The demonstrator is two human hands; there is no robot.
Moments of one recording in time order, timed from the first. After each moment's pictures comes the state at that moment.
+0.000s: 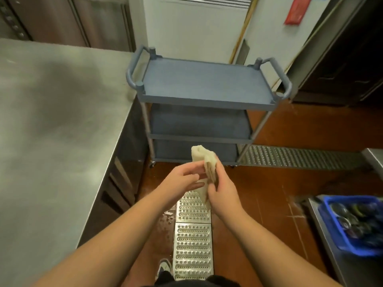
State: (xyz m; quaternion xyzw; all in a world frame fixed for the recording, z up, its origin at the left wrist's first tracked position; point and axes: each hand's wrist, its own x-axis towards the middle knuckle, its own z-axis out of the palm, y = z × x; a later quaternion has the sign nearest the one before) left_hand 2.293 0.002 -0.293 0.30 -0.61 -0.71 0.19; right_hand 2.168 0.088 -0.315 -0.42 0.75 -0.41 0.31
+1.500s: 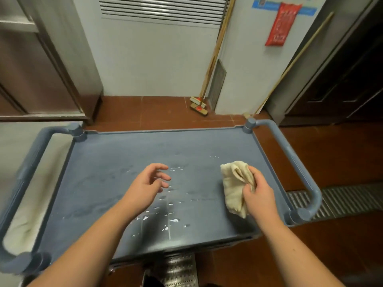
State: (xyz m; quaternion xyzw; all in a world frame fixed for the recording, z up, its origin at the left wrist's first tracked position) left_hand 1.912 -0.617 -0.315 0.40 -0.65 -0.61 0.20; right_hand 1.682 -0.426 -0.310 -0.25 0.85 -0.42 0.18
